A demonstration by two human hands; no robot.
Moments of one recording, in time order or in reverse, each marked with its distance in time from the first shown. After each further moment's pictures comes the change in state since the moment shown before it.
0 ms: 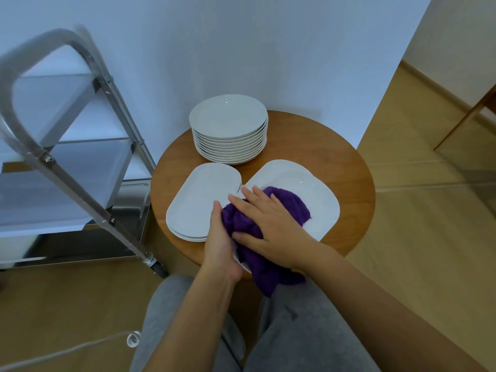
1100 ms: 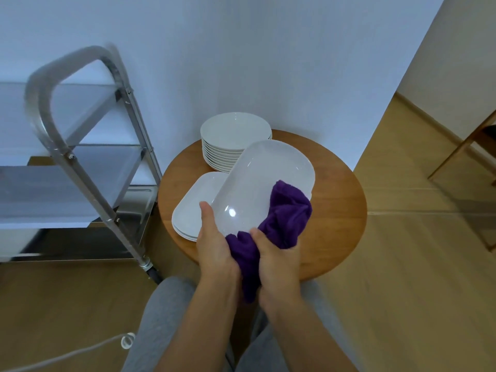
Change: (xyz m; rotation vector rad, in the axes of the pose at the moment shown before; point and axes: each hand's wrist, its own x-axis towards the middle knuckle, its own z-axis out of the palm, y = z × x) left_hand -0.033 -0.001 -0.003 -0.173 0.138 0.227; right_hand -0.034 -0.069 0.026 1.417 0.732 0.846
